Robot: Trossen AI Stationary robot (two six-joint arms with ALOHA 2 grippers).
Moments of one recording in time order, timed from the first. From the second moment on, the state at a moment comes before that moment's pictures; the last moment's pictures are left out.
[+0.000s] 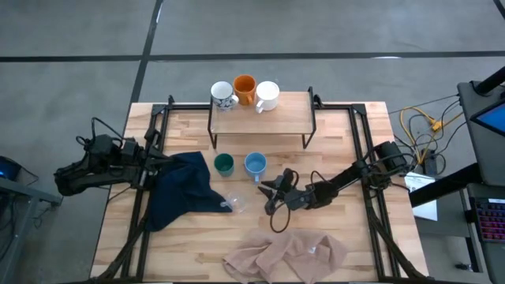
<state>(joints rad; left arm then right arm) 0.14 0.03 0.43 -0.27 0.26 -0.05 0.33 1.88 0.76 0.66 0.70 0.54</state>
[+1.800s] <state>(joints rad) 0.14 0.03 0.43 -0.27 0.28 -0.10 0.28 2.11 0.91 0.74 0.80 0.51</state>
